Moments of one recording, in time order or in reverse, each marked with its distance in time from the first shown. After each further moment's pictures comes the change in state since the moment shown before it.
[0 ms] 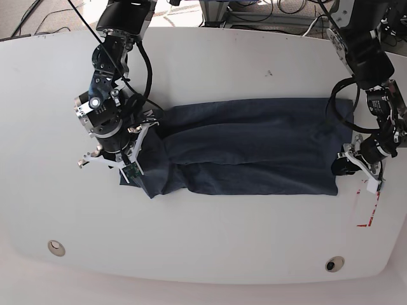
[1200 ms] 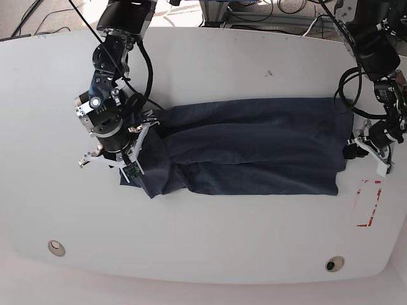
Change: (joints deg) left arm 3.4 -3.1 -2.9 -5.1 2.3 0.0 -3.1; right arm -0.2 -0.1 0.0 0.0 0.0 0.0 0.0
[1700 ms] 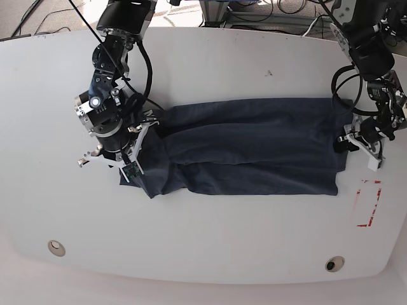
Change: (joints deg) left arm -0.9 2.3 0.1 -4.6 0.9 0.0 -0.7; right arm 0.0 0.0 0.0 0.0 0.0 0.0 0.0
